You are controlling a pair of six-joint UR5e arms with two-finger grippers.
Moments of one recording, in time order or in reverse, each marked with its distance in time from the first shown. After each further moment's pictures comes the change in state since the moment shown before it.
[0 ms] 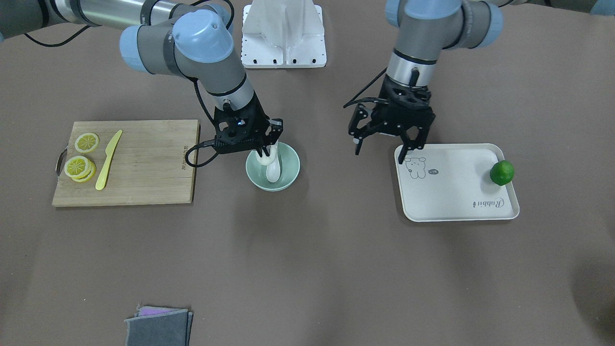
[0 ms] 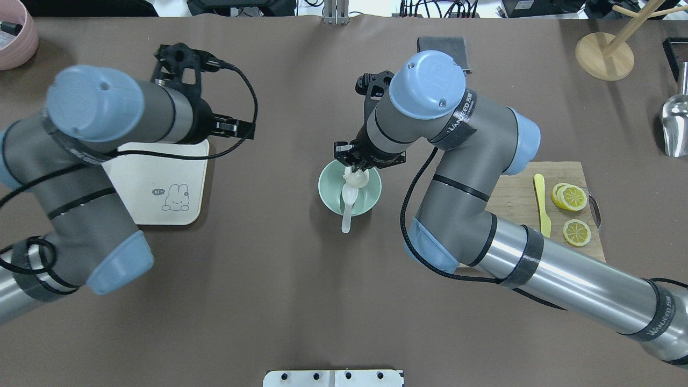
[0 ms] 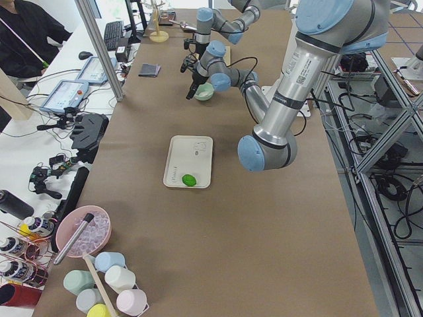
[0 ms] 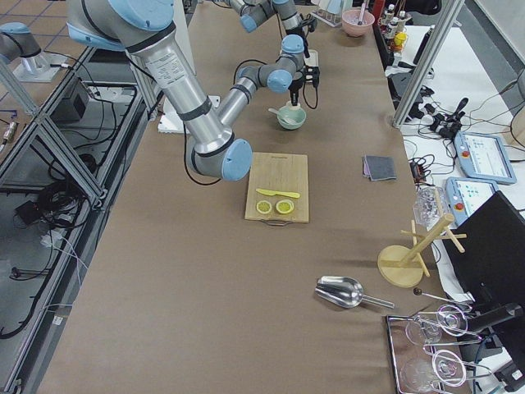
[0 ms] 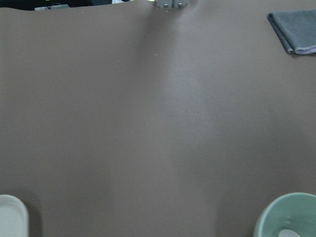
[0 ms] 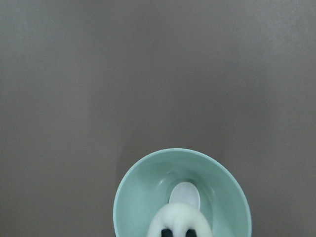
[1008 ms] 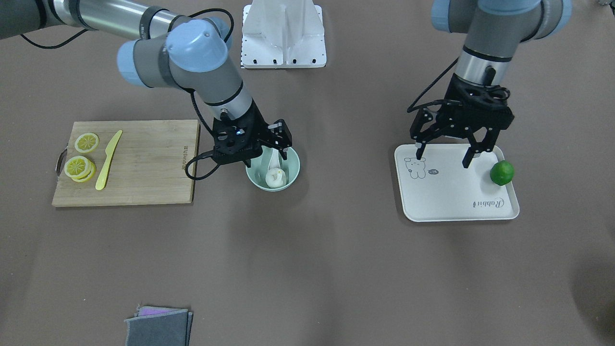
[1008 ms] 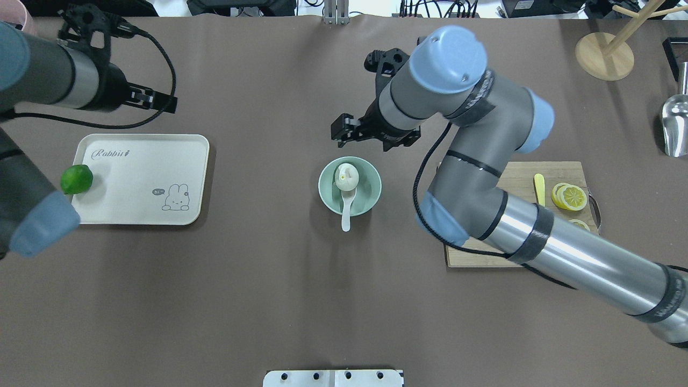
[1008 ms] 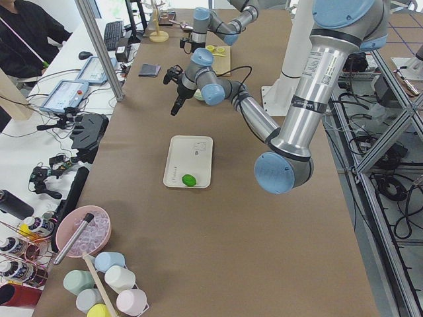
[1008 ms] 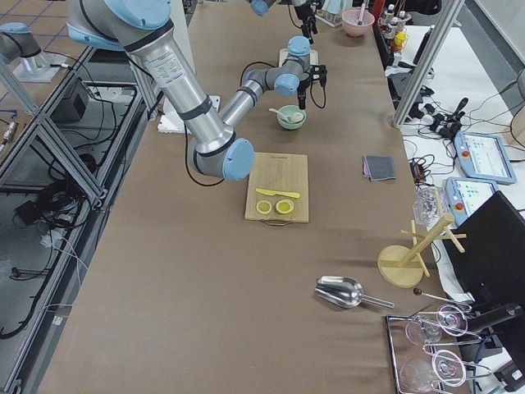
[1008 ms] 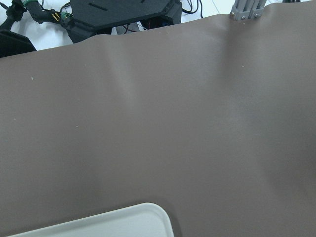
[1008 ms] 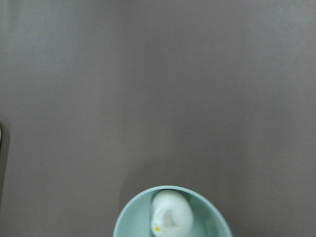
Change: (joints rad) left arm -0.211 0.129 -0.034 0.005 -0.159 0.205; right arm 0.114 -0.035 0.018 0.052 0.104 -0.054
